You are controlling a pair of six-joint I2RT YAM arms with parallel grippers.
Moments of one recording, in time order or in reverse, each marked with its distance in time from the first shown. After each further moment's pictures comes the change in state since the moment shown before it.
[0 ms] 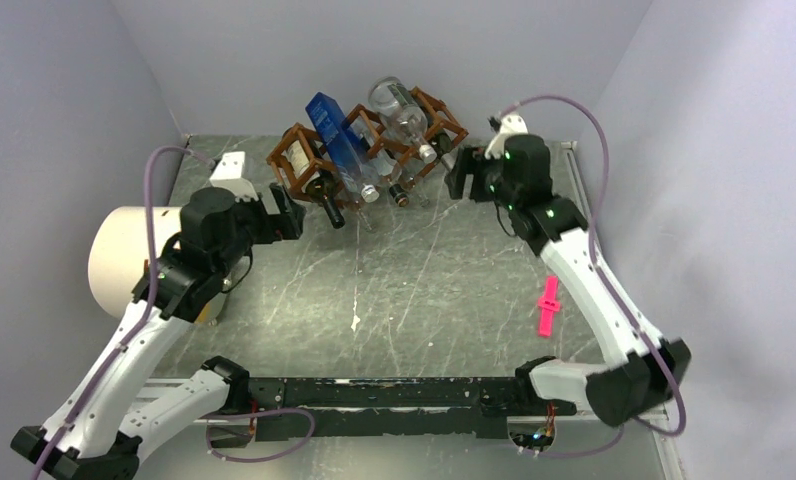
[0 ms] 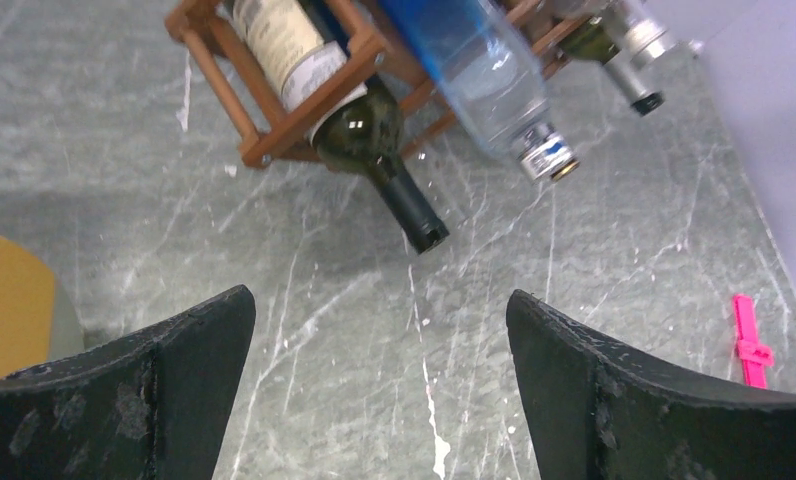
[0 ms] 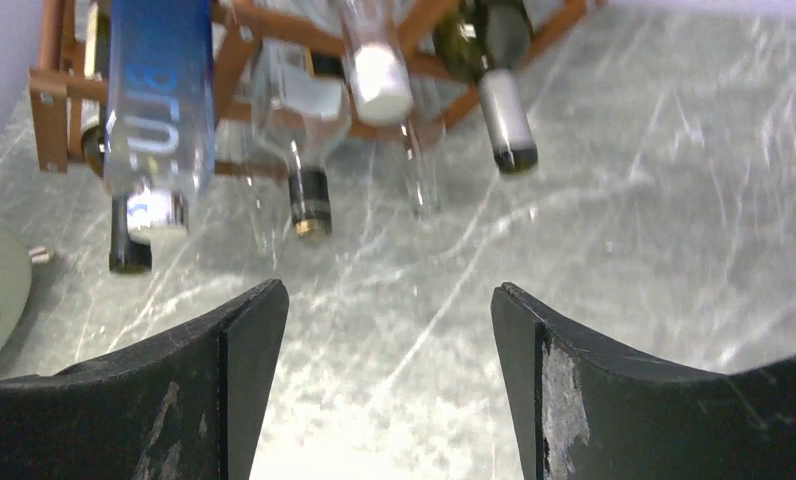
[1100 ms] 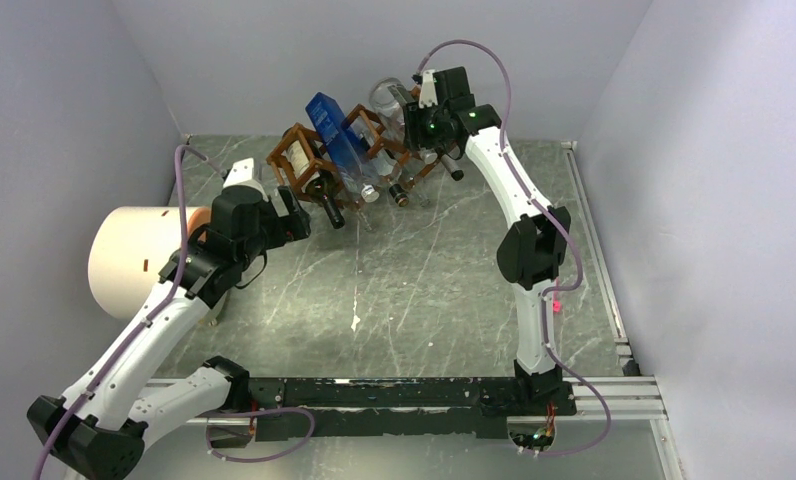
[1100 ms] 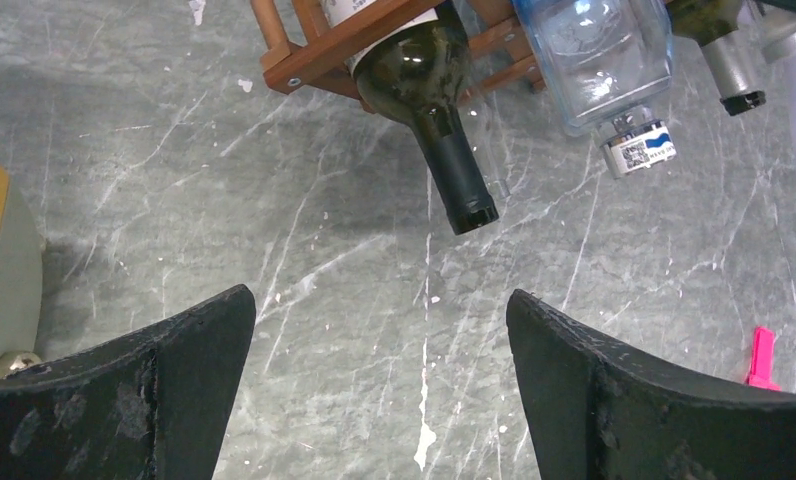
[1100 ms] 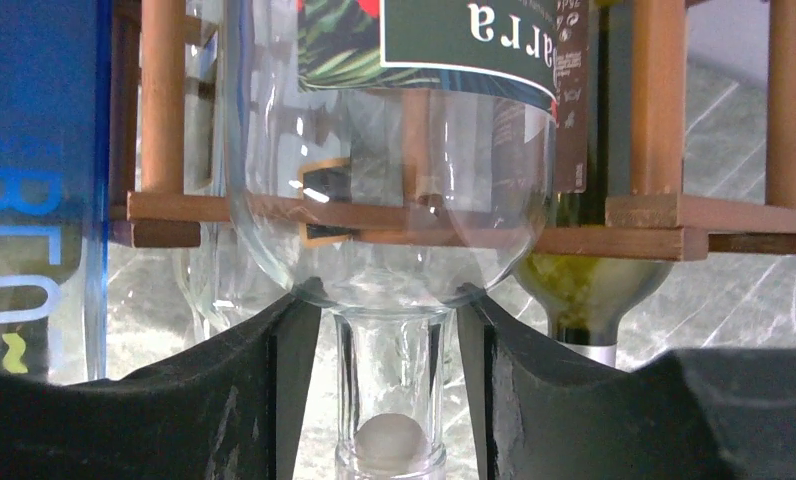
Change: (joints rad) left arm 0.000 0.089 -0.038 -0.016 -0.078 -0.178; right arm -0.001 0.861 0.917 -0.359 -0.164 -0.170
